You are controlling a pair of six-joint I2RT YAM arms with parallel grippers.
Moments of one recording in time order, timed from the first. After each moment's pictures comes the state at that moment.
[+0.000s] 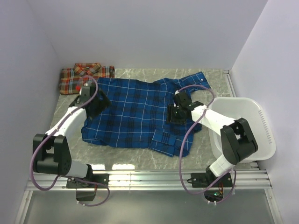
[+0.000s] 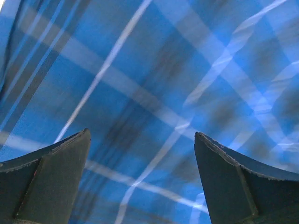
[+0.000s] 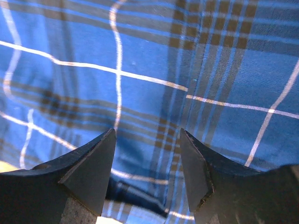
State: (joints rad) left arm -0.10 1.41 0.99 -0.38 -0.05 -0.73; right arm 0.48 1.57 1.00 -0.48 -0.04 0.52
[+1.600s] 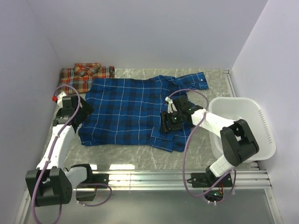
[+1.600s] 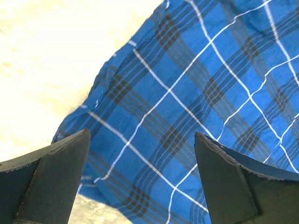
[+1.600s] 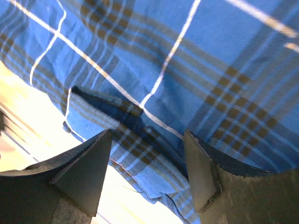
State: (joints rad) left arm 0.09 1.09 0.81 -0.50 -0.20 -0.69; right arm 0.49 1.55 0.92 -0.41 -0.39 0.26
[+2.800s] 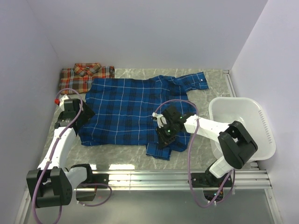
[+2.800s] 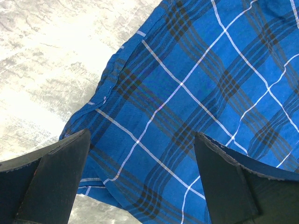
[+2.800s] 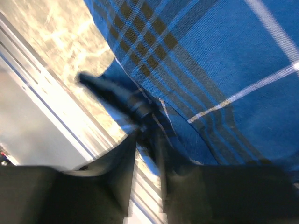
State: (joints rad) left arm 0.09 1.06 0.73 -0.45 -0.21 -0.64; right arm 0.69 1.54 0.88 -0.54 -0.49 0.16
